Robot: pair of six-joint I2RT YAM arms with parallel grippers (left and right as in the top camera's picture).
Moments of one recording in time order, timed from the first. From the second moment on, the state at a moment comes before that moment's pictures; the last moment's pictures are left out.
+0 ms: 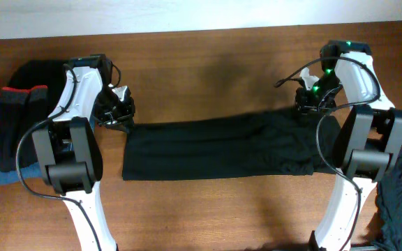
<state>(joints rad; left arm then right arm) 0.03 2.29 1.86 -1.34 0.25 -0.06 -0.17 2.27 1.91 -1.41 -0.23 -0.21</state>
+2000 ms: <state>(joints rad) 0.03 2.29 1.86 -1.34 0.25 -0.06 -0.23 2.27 1.95 -1.51 -0.29 -0.16</state>
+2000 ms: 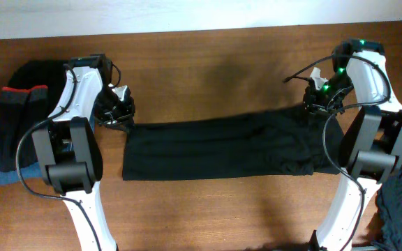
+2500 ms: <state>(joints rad) 0.03 2.29 1.86 -1.34 0.25 -0.06 -0.23 2.27 1.92 -1.50 -0.28 -0.16</state>
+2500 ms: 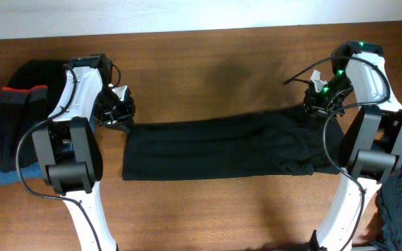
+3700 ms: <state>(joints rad) 0.03 2.29 1.86 -1.34 0.25 -0.06 -0.24 2.27 1.87 -1.69 -0.10 -0.19</state>
